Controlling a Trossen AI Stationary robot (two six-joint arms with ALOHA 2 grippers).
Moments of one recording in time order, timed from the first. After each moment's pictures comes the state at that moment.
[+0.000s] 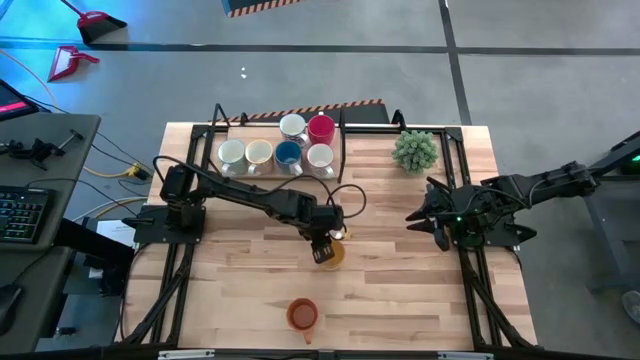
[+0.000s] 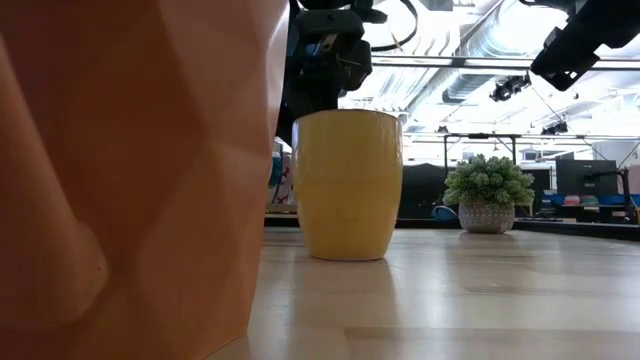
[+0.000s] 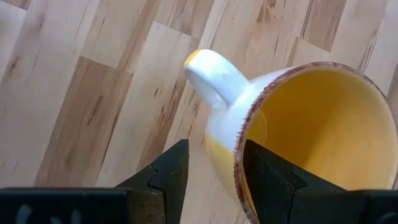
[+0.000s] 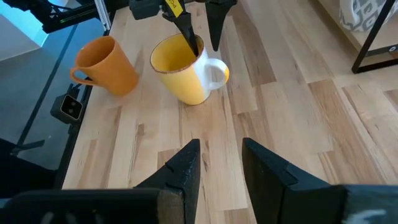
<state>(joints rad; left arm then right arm) -0.11 1.95 1.49 -0.70 0.04 -0.47 0.27 0.57 0.61 -0.62 0.10 0.40</state>
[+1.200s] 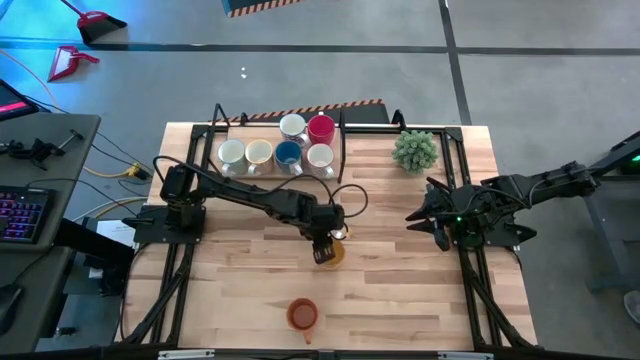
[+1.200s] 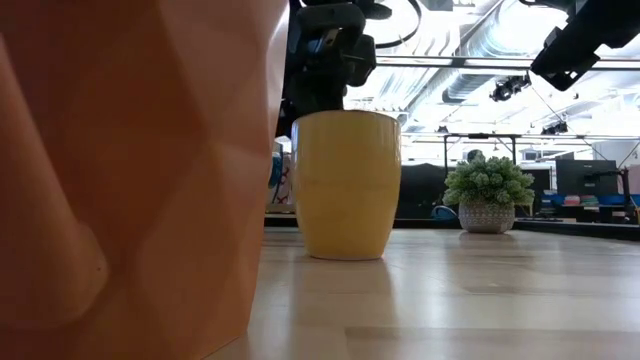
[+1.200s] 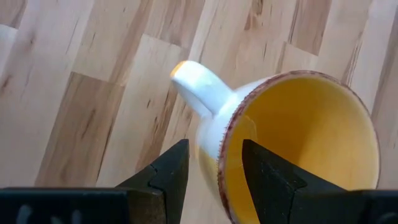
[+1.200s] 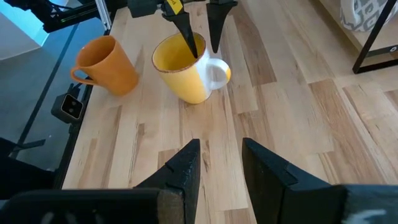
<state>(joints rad) -0.11 1.95 1.49 -0.67 0.05 -0.43 0.27 0.57 0.61 -0.62 0.09 0.40</state>
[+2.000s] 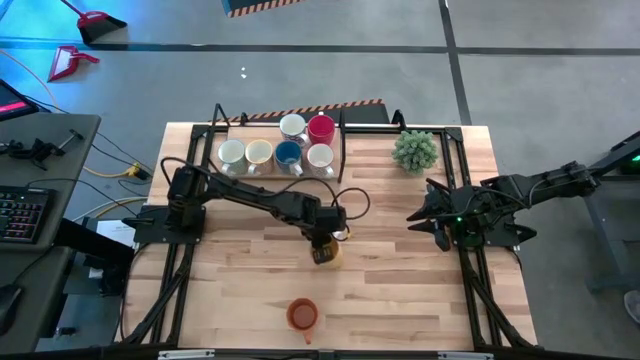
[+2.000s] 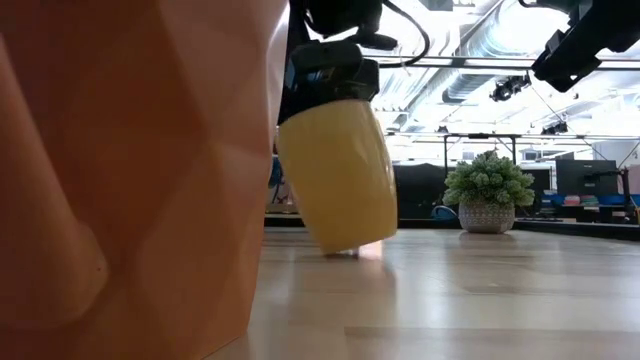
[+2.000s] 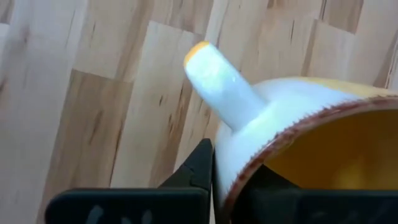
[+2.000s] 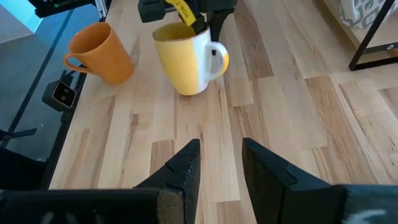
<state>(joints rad) -0.10 2.00 1.49 -0.67 0.04 -0.35 0.27 0.57 0.61 -0.66 0.09 0.37</state>
